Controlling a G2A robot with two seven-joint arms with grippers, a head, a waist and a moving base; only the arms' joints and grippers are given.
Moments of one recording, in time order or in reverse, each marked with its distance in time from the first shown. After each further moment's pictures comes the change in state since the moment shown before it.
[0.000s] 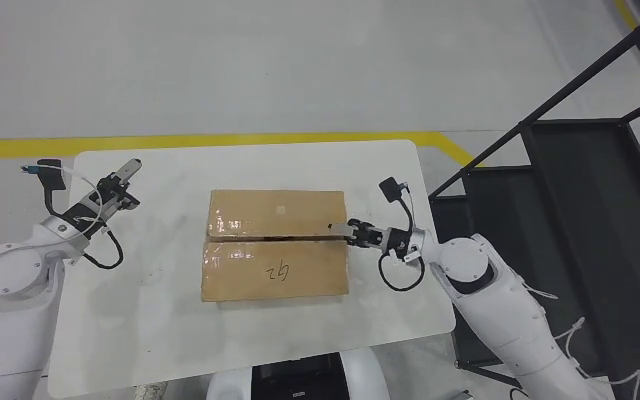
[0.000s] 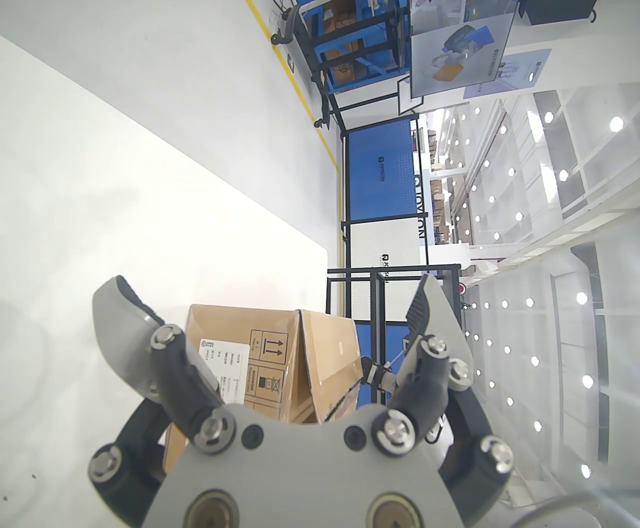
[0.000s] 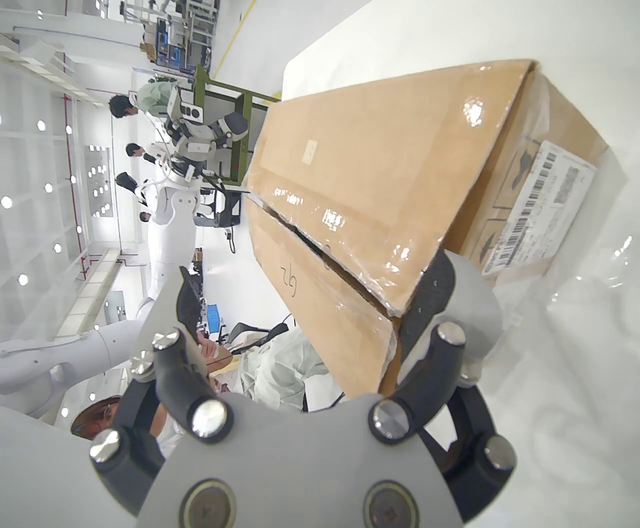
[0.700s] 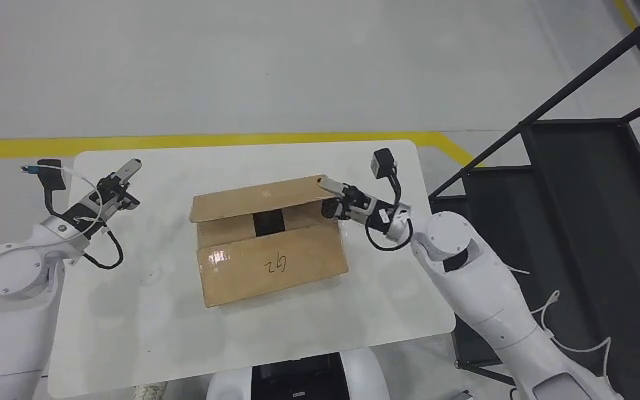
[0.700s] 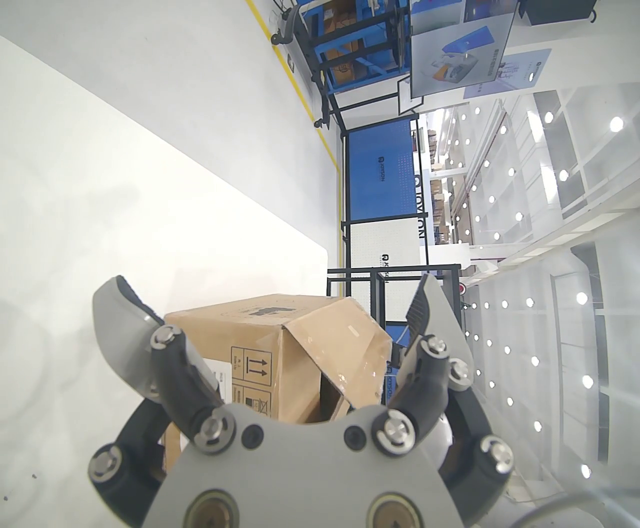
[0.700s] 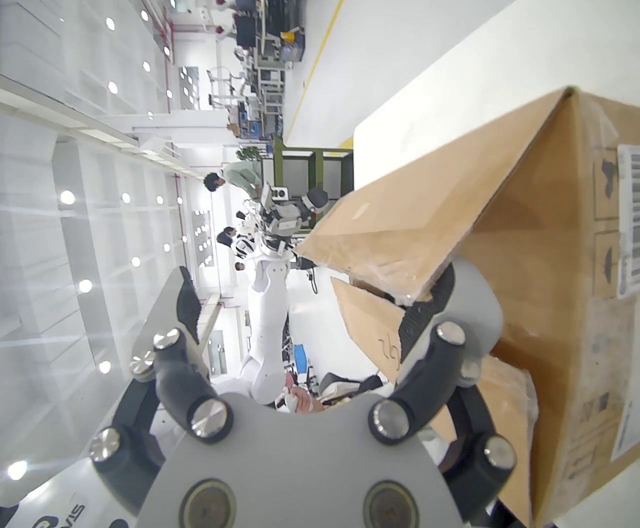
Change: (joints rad) left arm 0.000 0.000 0.000 0.000 0.000 0.000 0.000; right arm 0.158 -0.052 -0.100 0.074 0.264 0.136 -0.083
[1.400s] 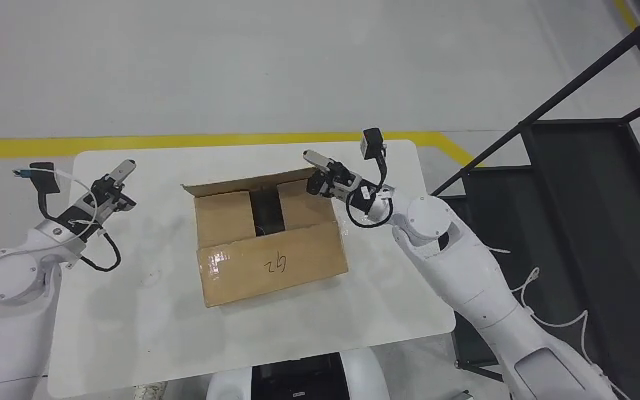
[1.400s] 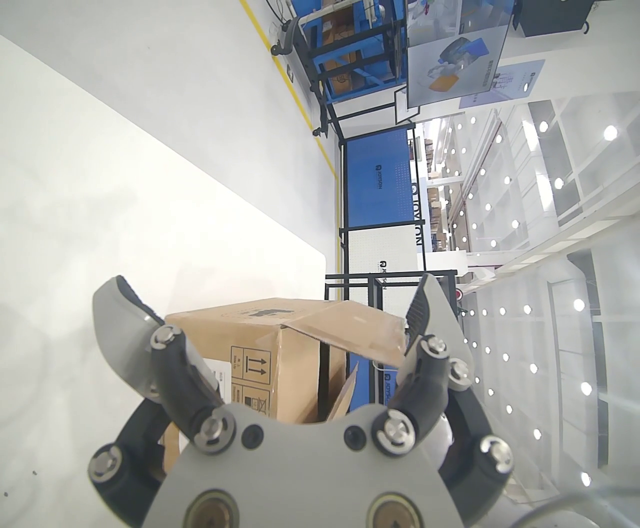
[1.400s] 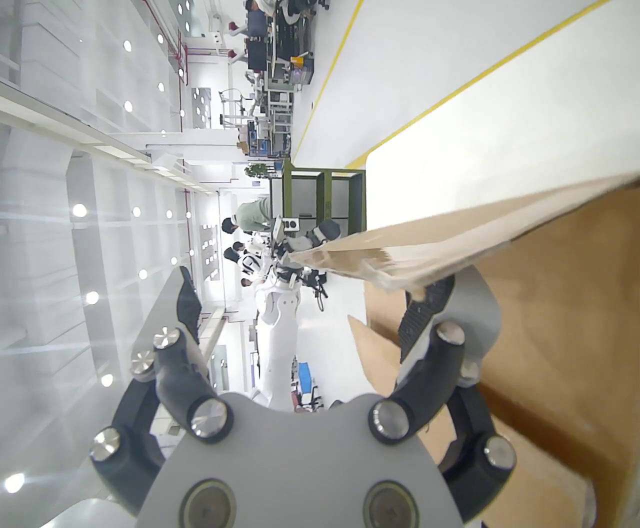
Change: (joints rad) left arm 0.039 0.000 -0.036 -0.029 -0.013 0.000 0.018; right arm 0.186 -0.065 -0.129 0.118 0.031 -0.030 -0.187
